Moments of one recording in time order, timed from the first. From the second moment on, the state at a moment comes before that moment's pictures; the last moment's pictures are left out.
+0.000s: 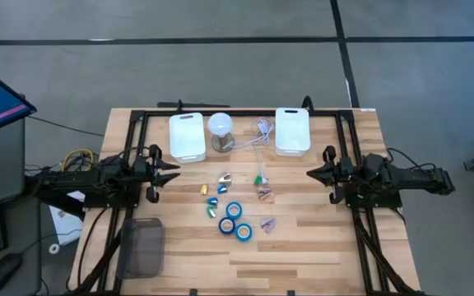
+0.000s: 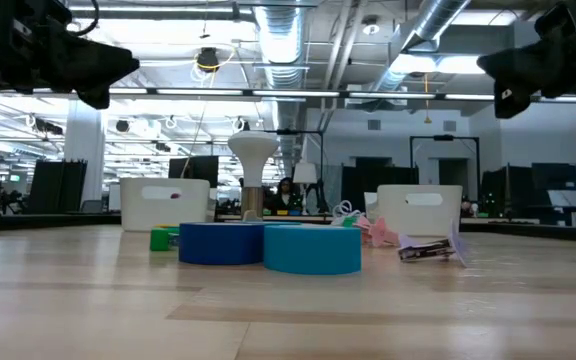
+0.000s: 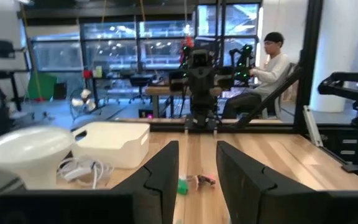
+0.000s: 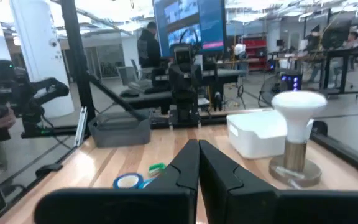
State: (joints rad) left arm 0.05 0.06 0.01 0.17 -0.06 0.01; right arm 0.01 0.02 0.05 0.05 0.01 0.07
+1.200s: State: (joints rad) left arm 0.05 0.65 0.23 0.34 -0.24 0.20; right arm -0.02 1.10 0.78 -0.31 0.10 -0.09
